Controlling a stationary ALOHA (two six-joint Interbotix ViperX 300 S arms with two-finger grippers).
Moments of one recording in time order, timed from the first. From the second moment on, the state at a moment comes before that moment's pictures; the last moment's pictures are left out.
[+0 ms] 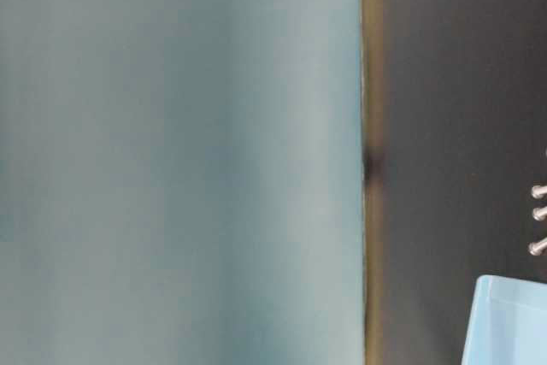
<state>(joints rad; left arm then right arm) -0.05 -0.33 1.18 0.04 0.15 -0.25 0.18 -1.50 1.45 0.00 0.24 0.40</state>
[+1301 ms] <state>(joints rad) -0.04 -0.29 1.21 0.04 -0.18 -0.28 0.18 -1.50 1.45 0.00 0.24 0.40</state>
